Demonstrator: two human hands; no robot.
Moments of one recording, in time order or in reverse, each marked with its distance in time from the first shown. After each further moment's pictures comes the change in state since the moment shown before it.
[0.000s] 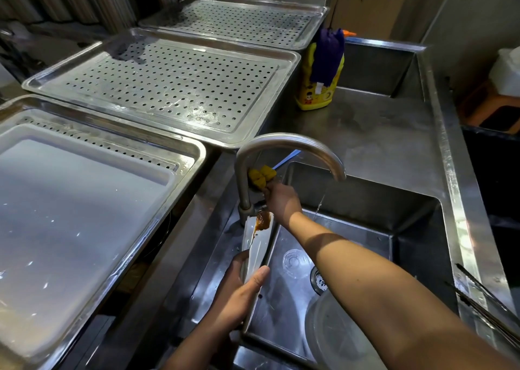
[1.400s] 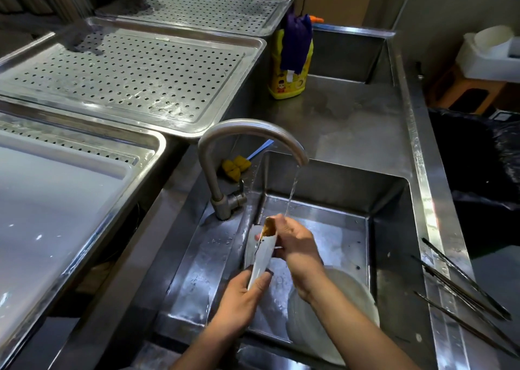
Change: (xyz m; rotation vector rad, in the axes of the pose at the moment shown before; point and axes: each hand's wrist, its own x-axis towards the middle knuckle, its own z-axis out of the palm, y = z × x) left_hand -0.008 -0.026 0.055 0.000 -0.121 -0.009; right_hand -0.163 0.036 -0.023 1.199 0.067 0.272
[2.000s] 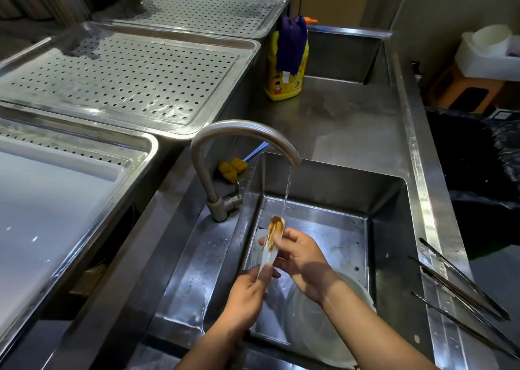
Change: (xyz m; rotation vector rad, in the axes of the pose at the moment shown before) left_hand 0.017 -0.001 0.024 0.038 -0.006 -0.048; right_hand 0.003 0.006 -0.028 0.188 -0.155 0.222
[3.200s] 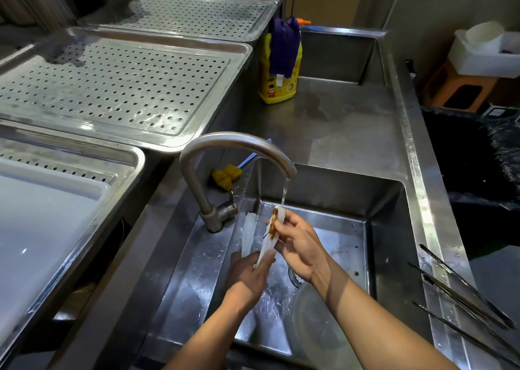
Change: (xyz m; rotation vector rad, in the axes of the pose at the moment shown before) left_hand 0.062 0.008 -0.002 0.406 0.114 0.038; right_hand 0.059 -0.016 -0.019 0.190 0.044 -0.080
